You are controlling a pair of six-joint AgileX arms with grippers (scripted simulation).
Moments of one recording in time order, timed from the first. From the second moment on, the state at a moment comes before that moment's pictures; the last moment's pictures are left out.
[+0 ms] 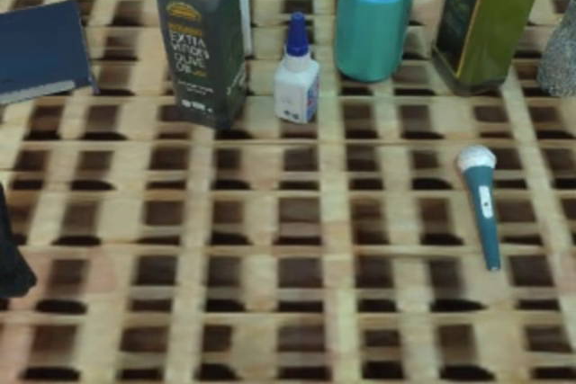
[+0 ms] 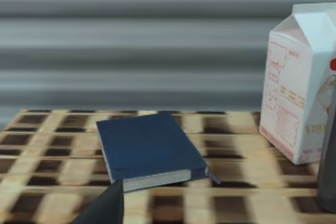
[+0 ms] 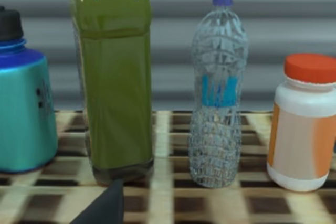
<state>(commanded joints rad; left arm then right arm) 0.00 0.00 0.00 0.00 0.00 0.00 0.00 0.00 0.00 0.00 0.00 0.00</state>
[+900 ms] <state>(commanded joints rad) 0.00 0.00 0.00 0.00 0.00 0.00 0.19 0.87 0.60 -0.47 0.02 0.20</state>
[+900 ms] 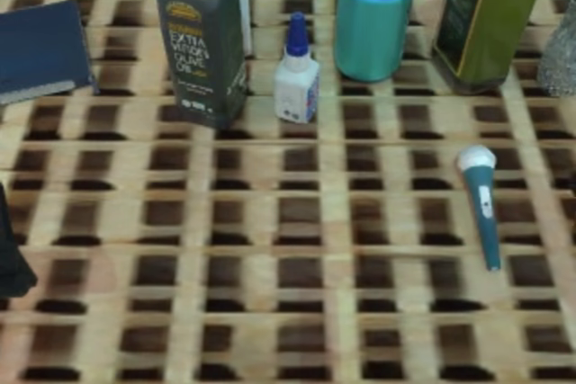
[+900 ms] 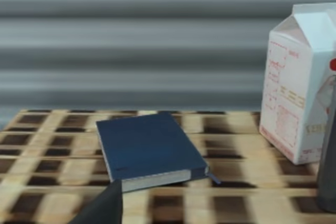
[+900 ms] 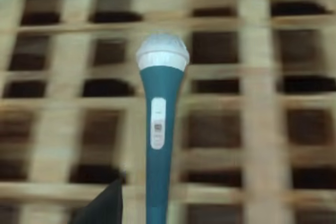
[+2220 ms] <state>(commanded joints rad) 0.00 0.00 0.00 0.00 0.00 0.00 0.38 1.81 1.16 -0.84 0.04 0.40</state>
